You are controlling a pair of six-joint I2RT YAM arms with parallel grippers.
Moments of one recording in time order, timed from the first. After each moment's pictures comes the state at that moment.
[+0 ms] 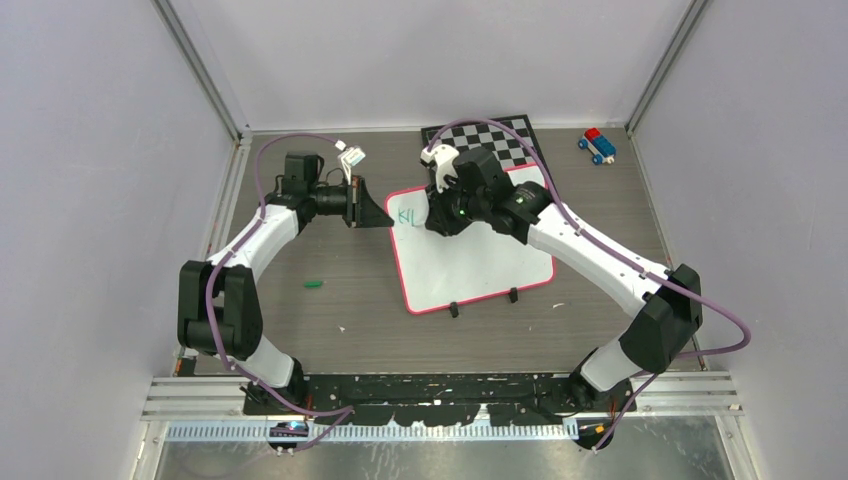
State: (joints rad) left arm -0.16 1.56 1.10 -0.23 1.13 -0.11; right arm 0.73 1.53 1.43 -0.55 -0.15 0.11
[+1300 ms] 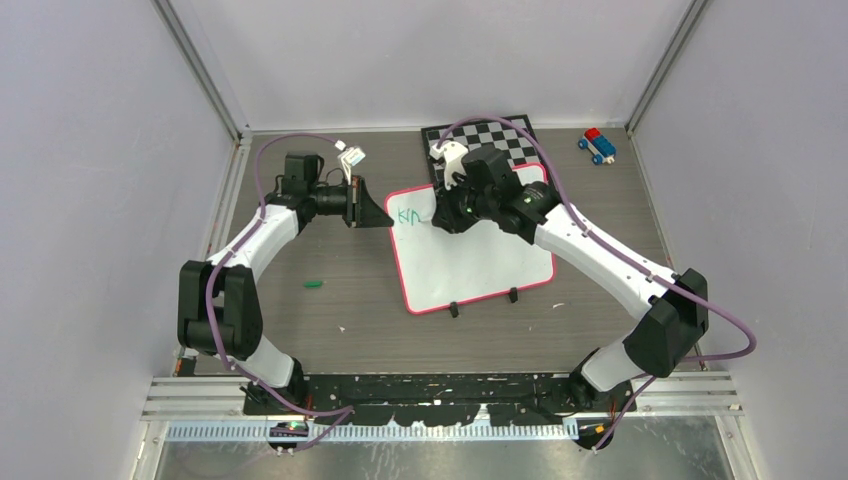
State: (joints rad) left arm -0.16 1.56 1.10 -0.23 1.13 -0.11; right arm 0.70 1.50 1.40 -0.55 -0.15 0.11
